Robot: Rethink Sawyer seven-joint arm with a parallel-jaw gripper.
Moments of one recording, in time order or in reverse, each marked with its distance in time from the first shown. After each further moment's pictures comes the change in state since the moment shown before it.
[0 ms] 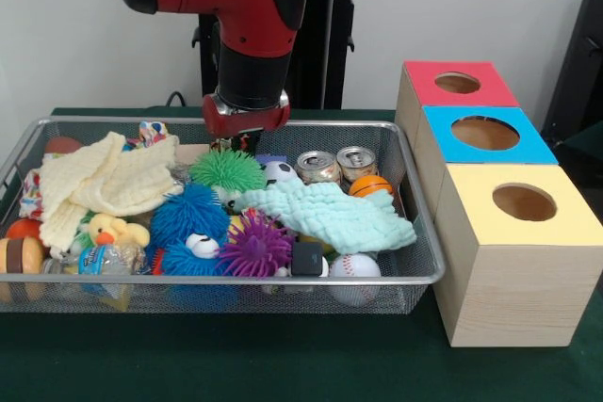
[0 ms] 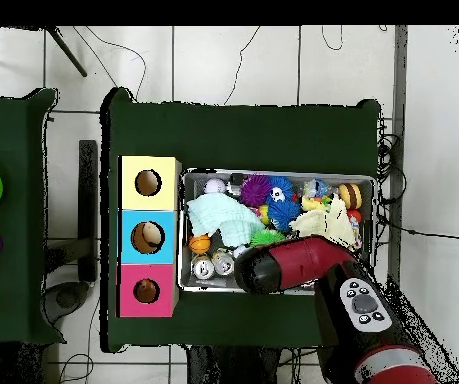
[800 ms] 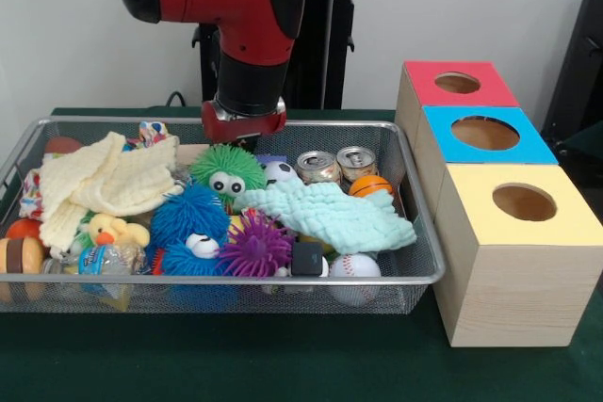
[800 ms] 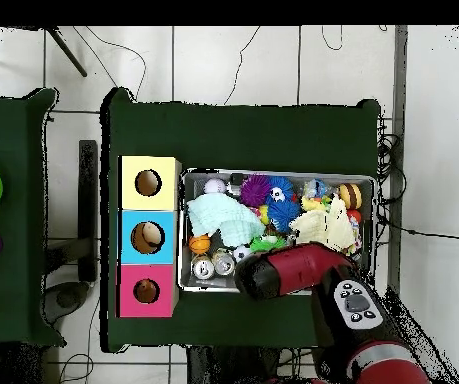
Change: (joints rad) arm 0.031 0.042 -0.061 0.000 -0.007 -0.067 0.000
